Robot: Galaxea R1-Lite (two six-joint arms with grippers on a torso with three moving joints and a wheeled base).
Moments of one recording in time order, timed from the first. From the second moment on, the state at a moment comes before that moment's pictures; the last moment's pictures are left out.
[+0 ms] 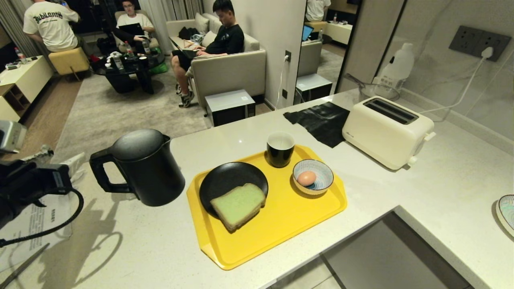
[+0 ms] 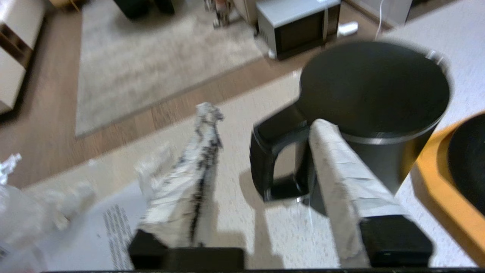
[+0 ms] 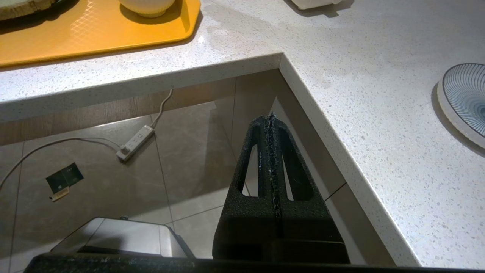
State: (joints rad) left arm 0.24 1.42 -0.49 -0.94 -0.14 0.19; right arm 0.01 0.00 -0.04 0.12 0.03 -0.06
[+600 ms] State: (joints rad) left arm 0.22 1.12 -0.52 -1.09 -0.19 0.12; right arm 0.01 0.00 -0.04 0.12 0.03 -0.06
